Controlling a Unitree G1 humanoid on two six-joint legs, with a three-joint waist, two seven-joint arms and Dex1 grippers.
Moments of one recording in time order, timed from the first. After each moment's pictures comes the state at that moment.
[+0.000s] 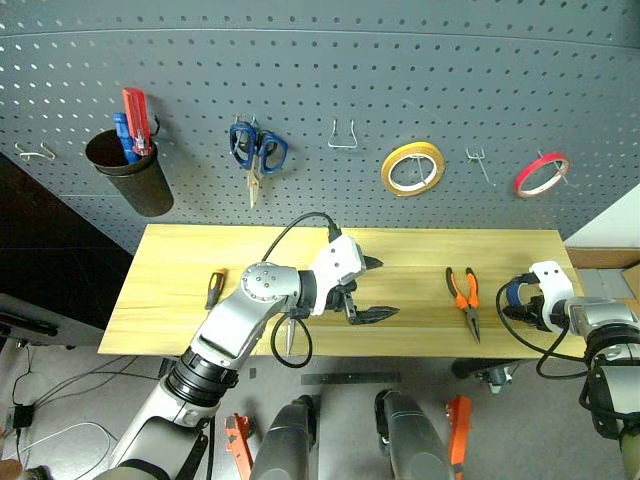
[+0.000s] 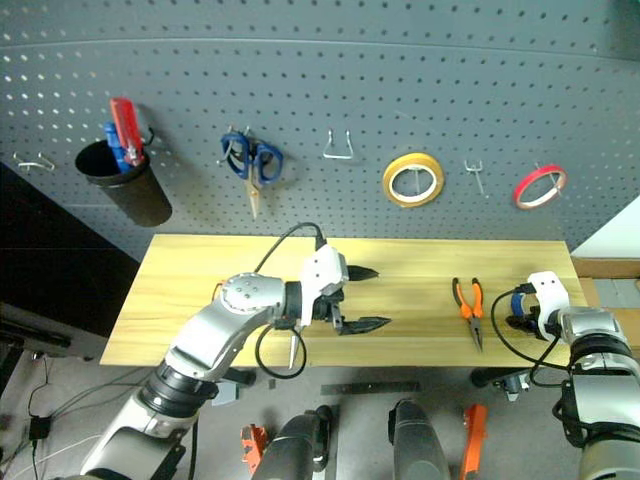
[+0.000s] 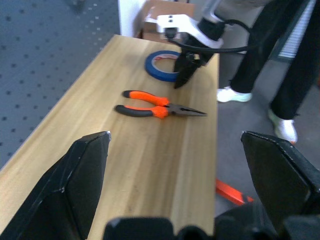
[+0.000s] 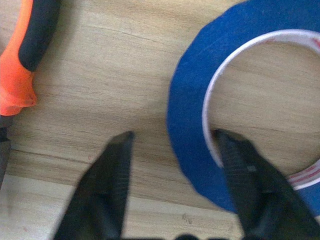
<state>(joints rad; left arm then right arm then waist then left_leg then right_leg) -0.52 0.41 -0.36 -0.18 -0.25 0.50 -0.93 -0.73 -0.70 0.00 1.18 -0.03 0.39 0.70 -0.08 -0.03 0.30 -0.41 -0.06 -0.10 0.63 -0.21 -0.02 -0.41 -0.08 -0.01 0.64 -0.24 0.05</state>
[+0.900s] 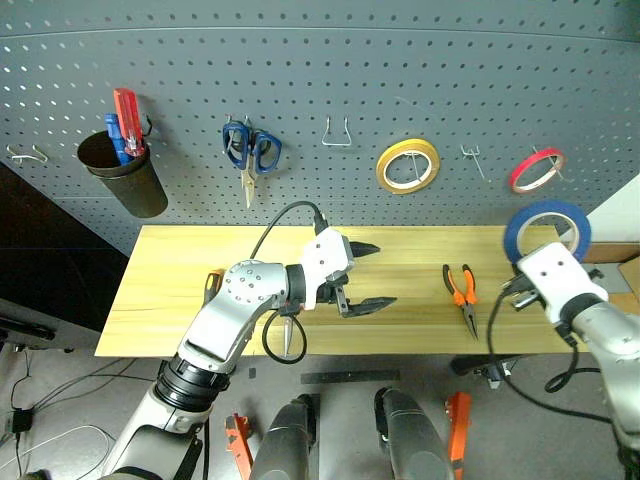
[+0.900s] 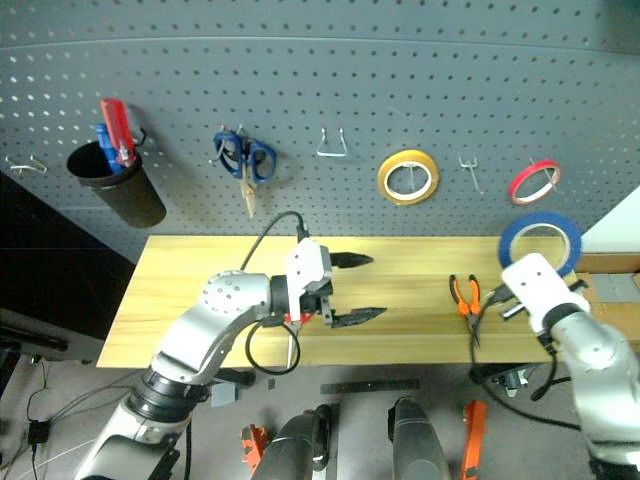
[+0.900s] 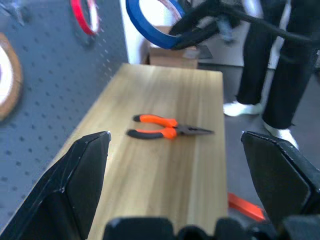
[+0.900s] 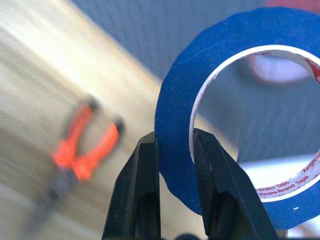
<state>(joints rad) -0.50 0.42 -0.28 -0.22 -0.25 0.35 -0.90 0.00 -0.68 -0.10 -0.64 -0.16 0.67 0.39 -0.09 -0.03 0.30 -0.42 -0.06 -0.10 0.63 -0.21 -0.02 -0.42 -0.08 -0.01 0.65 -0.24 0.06</state>
